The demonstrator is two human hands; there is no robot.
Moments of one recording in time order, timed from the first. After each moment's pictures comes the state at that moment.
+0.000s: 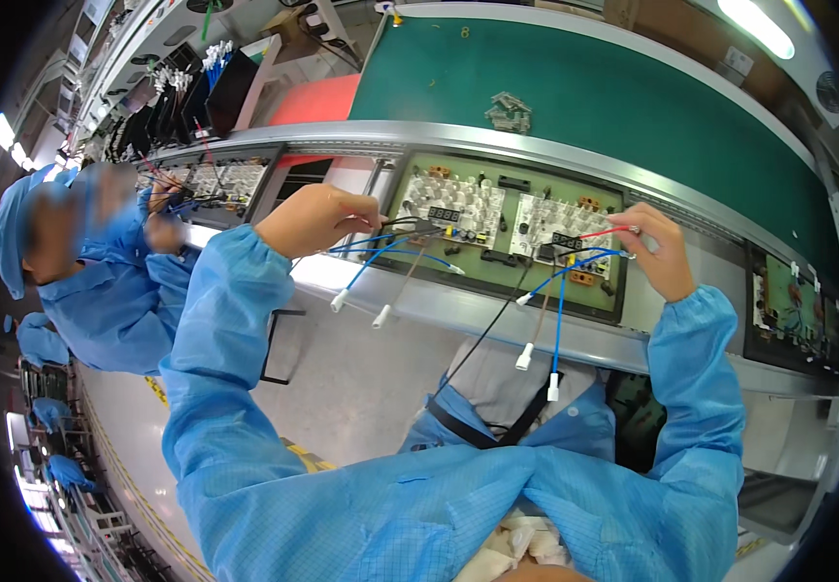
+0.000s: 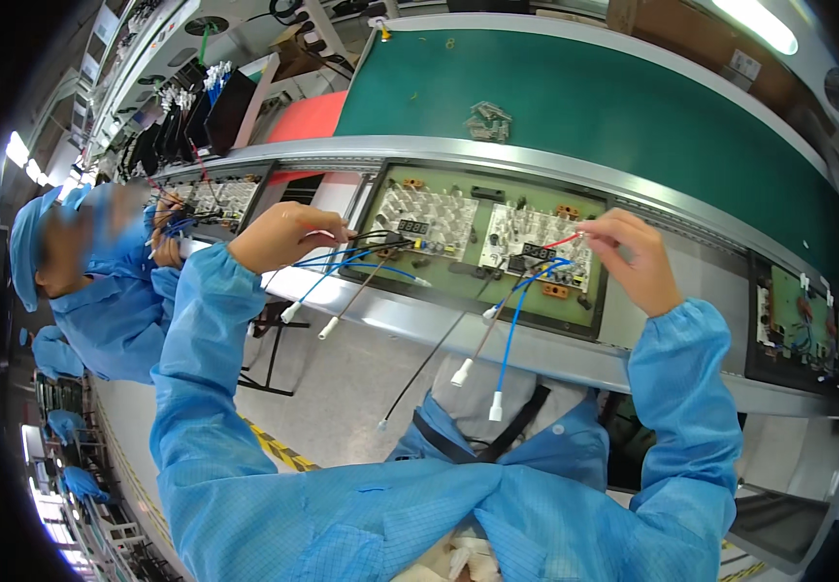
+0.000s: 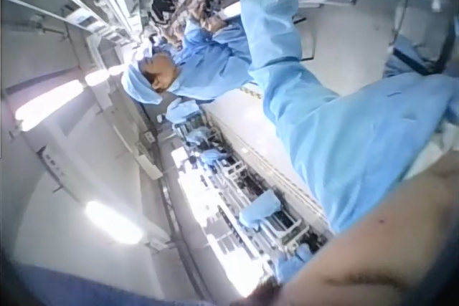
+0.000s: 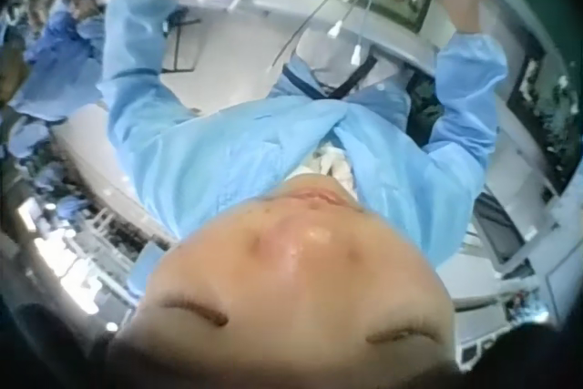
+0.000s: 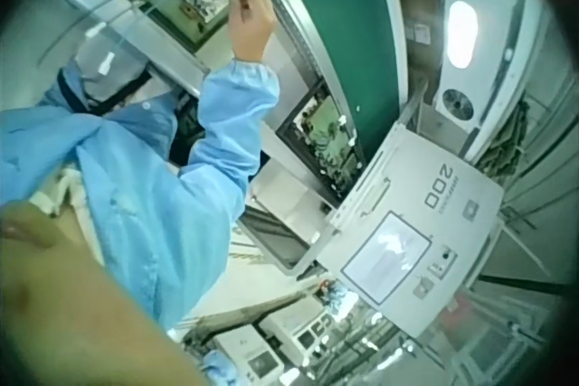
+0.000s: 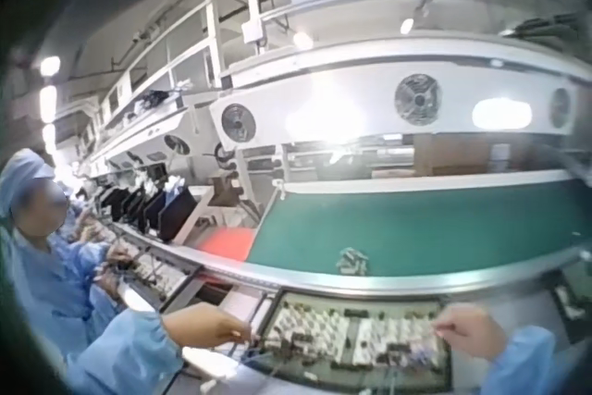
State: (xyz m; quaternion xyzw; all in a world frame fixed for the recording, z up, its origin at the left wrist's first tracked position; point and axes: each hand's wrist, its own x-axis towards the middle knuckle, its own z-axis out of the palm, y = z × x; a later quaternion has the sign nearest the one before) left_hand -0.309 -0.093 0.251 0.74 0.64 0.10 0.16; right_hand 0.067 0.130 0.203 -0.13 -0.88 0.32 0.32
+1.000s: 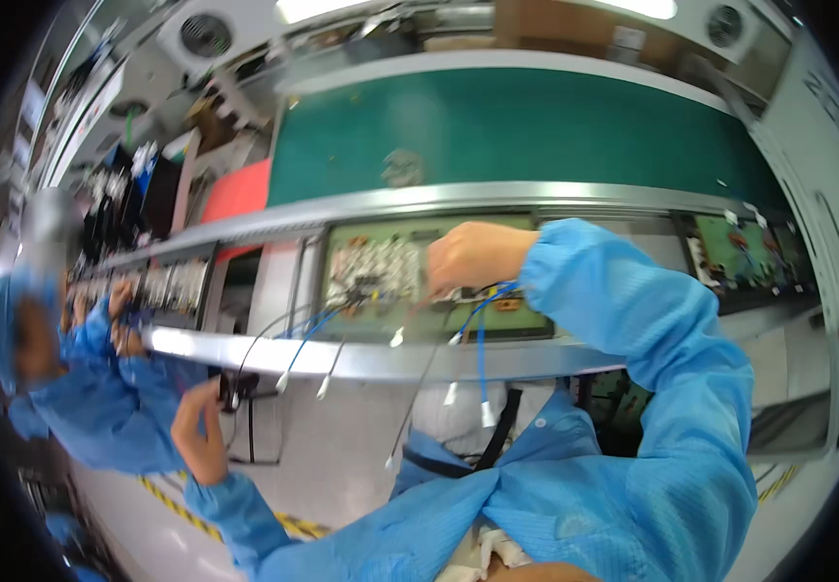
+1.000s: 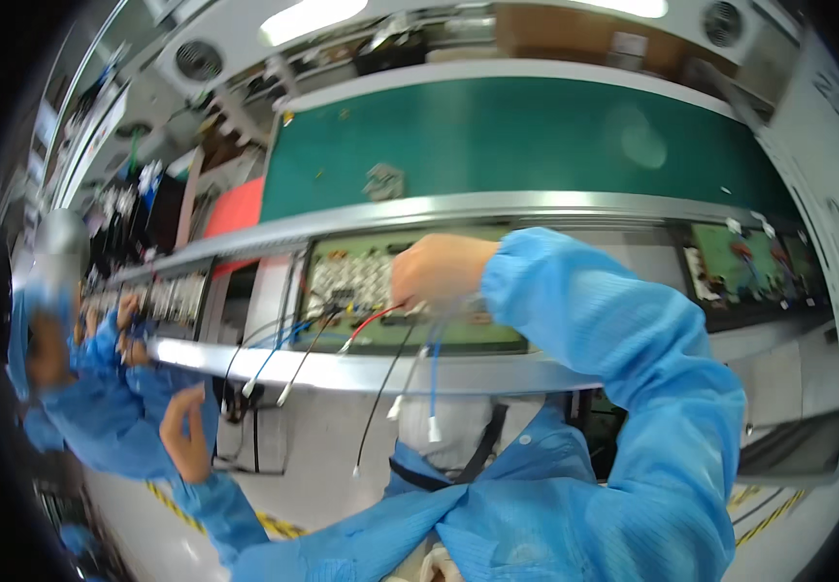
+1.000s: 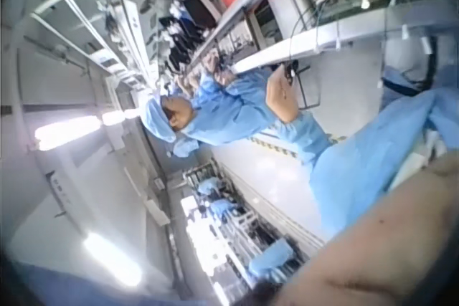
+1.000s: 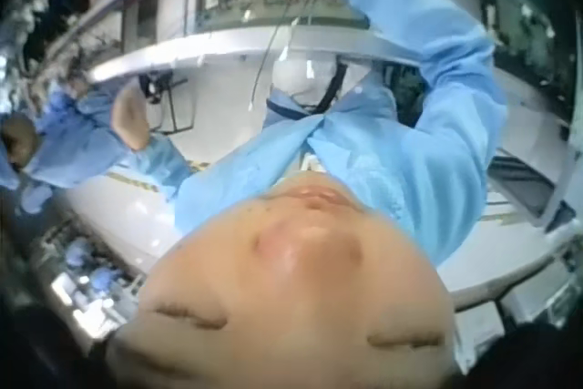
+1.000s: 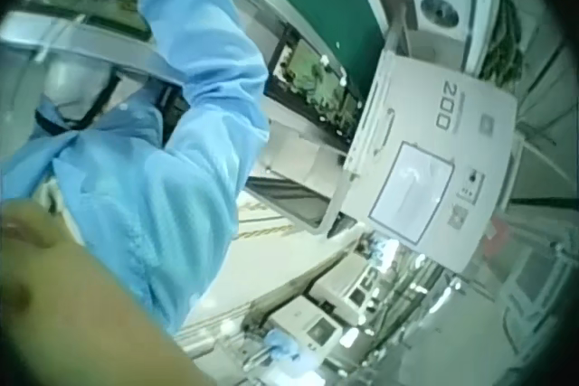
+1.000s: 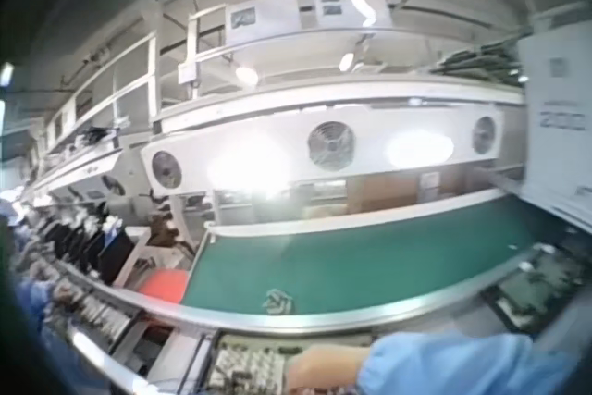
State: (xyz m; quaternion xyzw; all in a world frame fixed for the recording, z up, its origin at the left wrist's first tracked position) left_hand -0.215 -0.205 0.280 0.52 0.75 0.38 -0.10; right_hand 0.023 0.179 0.254 0.21 -0.96 0.12 0.11
